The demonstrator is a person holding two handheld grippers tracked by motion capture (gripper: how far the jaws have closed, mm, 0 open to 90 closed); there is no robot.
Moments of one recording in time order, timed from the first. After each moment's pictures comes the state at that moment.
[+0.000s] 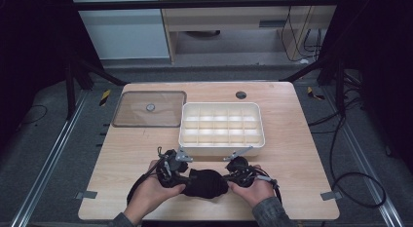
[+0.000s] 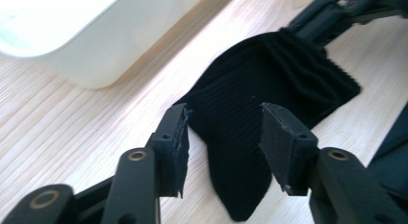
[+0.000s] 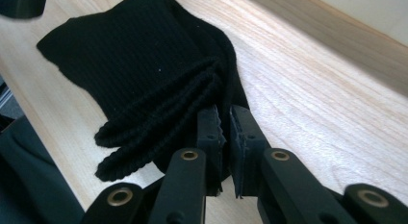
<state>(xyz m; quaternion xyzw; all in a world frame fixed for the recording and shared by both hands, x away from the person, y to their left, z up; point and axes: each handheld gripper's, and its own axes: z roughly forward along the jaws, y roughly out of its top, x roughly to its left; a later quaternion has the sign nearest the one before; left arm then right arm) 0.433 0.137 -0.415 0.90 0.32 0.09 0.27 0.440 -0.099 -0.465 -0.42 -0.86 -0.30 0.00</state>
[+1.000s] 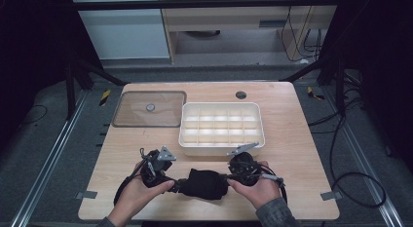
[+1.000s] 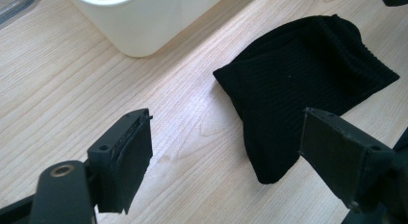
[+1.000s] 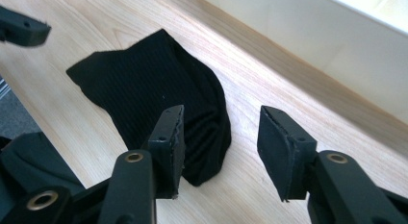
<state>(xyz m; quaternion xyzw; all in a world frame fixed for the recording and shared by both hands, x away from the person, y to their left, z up) 0.429 0.169 -0.418 0.89 0.35 0.09 0.29 0.431 -0.101 -0.424 -0.42 -0.85 -0.31 -0.06</state>
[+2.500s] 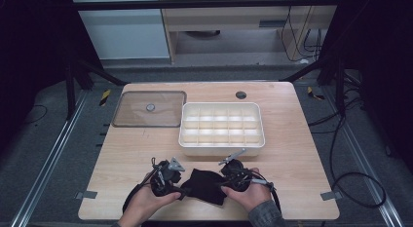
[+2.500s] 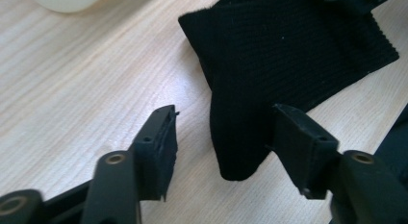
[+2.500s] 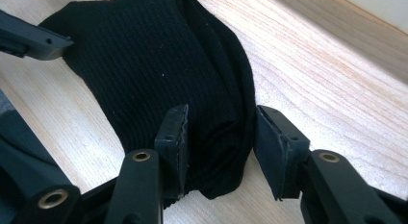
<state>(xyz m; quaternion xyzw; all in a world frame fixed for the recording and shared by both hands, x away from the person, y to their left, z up) 0.423 0.152 -0.456 0.90 0.34 0.04 0.26 0.431 -0.085 -0.461 -0.42 -0.87 -0.27 -0.02</state>
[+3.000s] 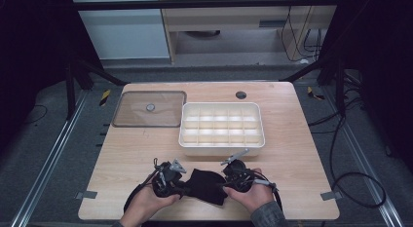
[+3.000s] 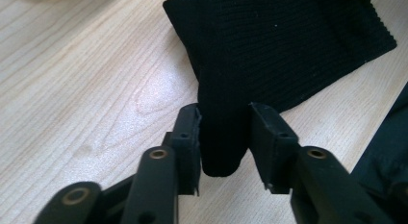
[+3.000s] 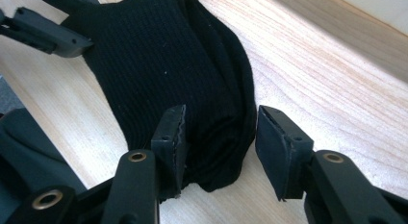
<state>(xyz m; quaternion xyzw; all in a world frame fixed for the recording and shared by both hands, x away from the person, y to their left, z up) 0.423 0.151 -0.462 0.91 0.33 0.02 0.26 0.428 -0.090 -0.457 -0.42 -0.86 -0.27 -0.02</state>
